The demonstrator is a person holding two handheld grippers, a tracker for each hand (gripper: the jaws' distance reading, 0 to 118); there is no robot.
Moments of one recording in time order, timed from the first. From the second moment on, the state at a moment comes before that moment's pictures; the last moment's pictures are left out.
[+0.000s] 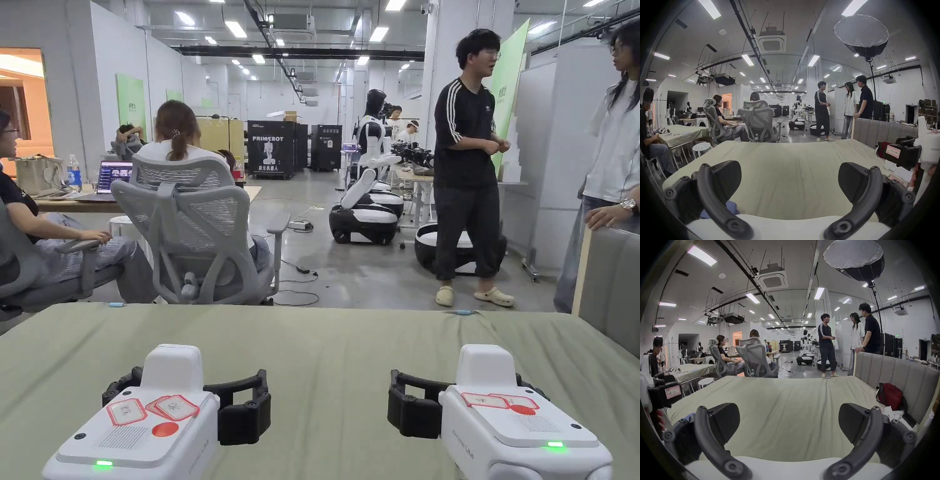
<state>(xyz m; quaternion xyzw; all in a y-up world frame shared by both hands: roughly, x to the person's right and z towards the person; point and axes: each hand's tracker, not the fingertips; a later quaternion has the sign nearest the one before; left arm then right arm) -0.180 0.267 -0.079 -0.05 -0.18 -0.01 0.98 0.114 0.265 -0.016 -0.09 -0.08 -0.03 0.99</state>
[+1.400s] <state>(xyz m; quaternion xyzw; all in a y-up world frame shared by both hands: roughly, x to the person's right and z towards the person) -0.178 0.265 -0.078 -0.04 -0.17 0.01 0.98 0.088 0.276 -0.015 -0.09 -0.16 0.01 0.98</state>
